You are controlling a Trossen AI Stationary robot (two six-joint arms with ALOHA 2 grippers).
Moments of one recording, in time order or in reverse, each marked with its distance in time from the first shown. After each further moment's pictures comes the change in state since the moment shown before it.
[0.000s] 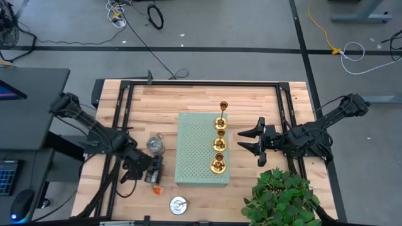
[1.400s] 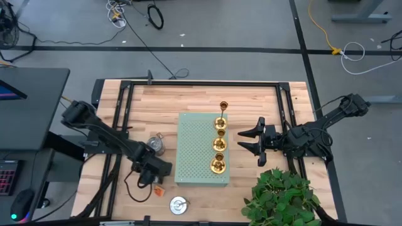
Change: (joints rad) left arm 0.061 0.319 -0.001 0.105 0.087 0.102; right arm 0.000 0.000 0.000 0.003 0.000 0.000
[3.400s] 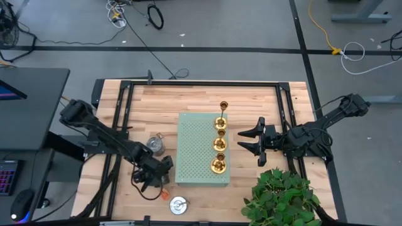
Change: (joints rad) left arm -0.041 -0.055 -0.001 0.096 -0.038 -0.586; right arm 0.000 0.000 0.000 -0.002 0.000 0.000
